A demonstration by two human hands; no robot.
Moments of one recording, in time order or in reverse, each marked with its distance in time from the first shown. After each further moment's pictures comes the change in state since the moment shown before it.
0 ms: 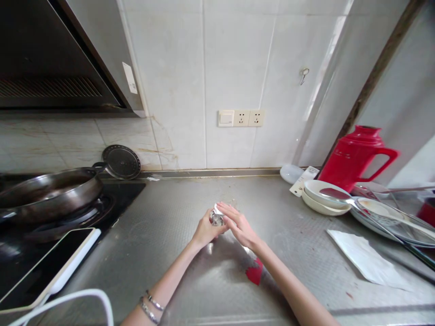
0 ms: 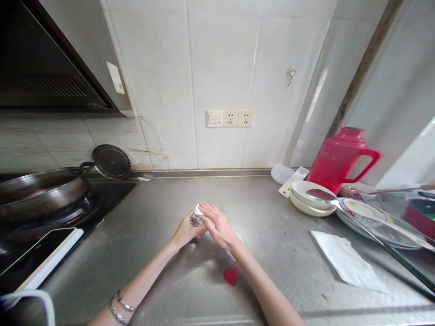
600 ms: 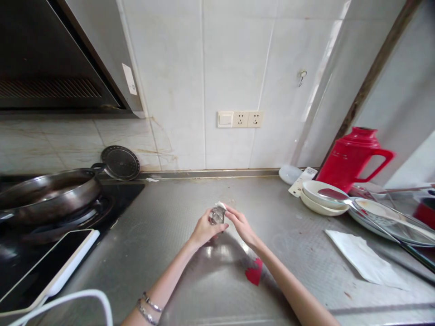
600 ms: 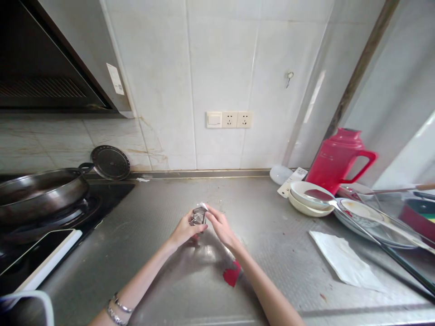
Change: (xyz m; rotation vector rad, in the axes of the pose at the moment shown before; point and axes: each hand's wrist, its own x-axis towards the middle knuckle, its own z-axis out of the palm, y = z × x) left_hand 0.000 0.005 -0.005 -0.033 -0.035 -0.023; right_hand 0.003 0.013 0.008 0.348 0.130 0.280
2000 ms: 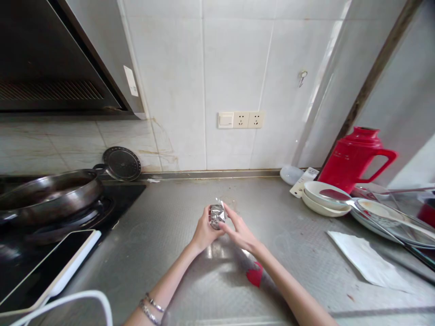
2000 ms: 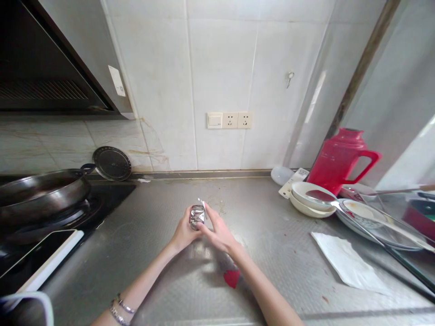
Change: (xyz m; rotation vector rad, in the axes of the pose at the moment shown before) left_hand -0.002 -0.005 -0.001 0.195 0.107 0.331; right_hand -0.010 -0.005 0.005 -0.171 -0.047 -0.091
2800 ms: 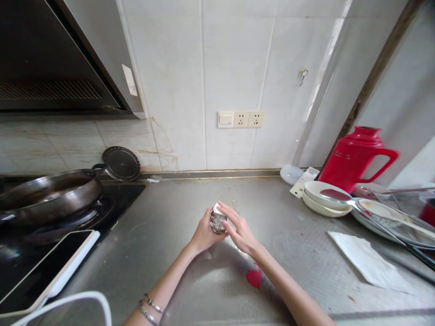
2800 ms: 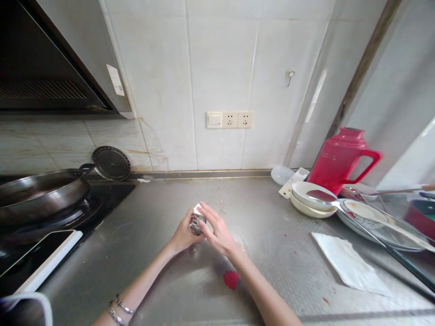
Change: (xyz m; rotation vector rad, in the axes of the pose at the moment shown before) left_hand -0.001 -0.002 0.000 0.012 -0.086 0.052; right_hand -0.003 -0.015 -0.007 -0.078 0.038 -0.176
